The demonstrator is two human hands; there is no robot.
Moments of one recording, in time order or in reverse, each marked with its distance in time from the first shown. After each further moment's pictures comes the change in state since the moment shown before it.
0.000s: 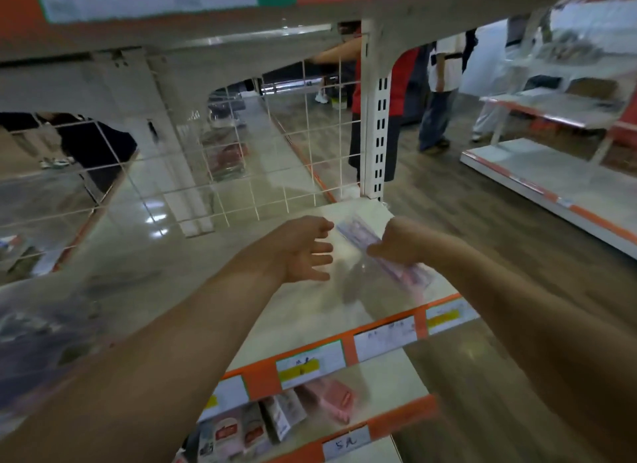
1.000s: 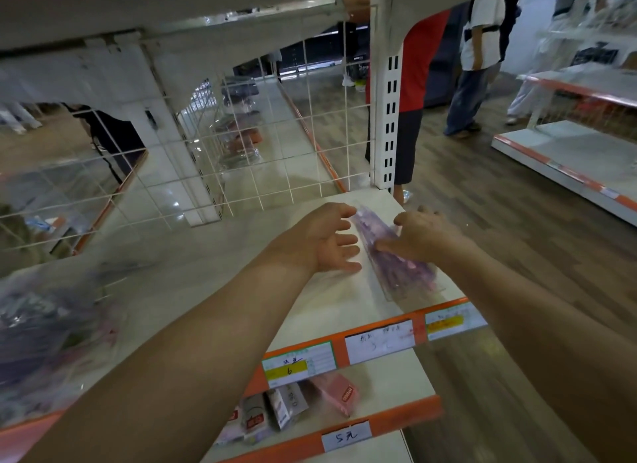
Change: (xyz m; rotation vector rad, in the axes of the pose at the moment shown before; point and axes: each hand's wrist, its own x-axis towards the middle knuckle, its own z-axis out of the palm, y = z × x) left_hand 0.023 0.004 0.039 -0.163 0.050 -0.055; right_hand 0.037 0.037 0.015 -0.145 0.106 0.036
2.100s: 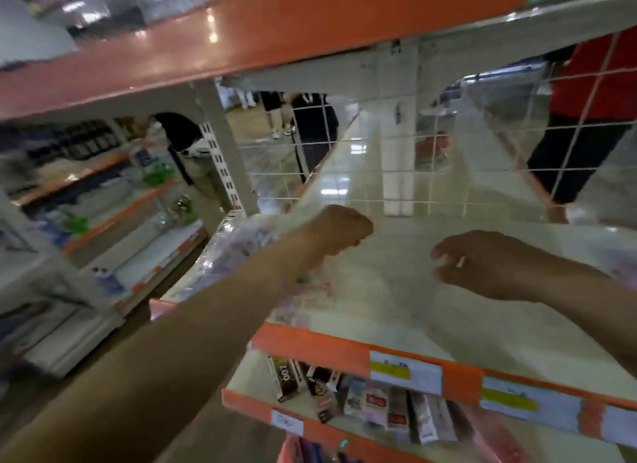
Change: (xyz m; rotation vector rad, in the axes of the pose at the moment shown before) left_hand -0.142 0.005 -0.223 0.626 0.589 0.310; right_hand -0.073 -0.200 -0.009 -0.010 -0.188 -0.695
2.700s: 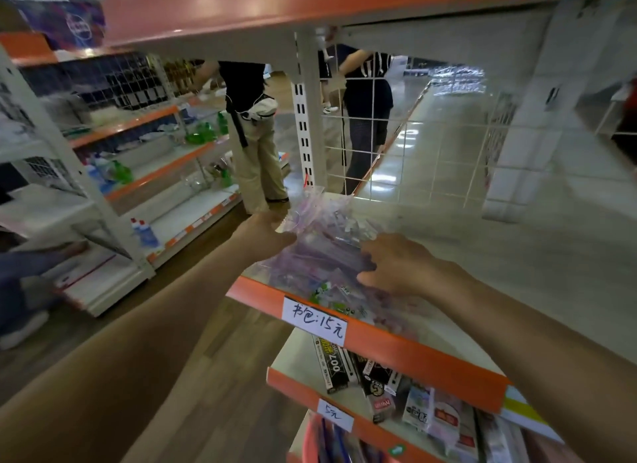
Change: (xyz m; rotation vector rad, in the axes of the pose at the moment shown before) left_hand 0.003 -0.191 -0.164 0.413 0.349 -0.234; right_hand 0.120 -0.189 0.091 -0.188 -0.050 -0.278
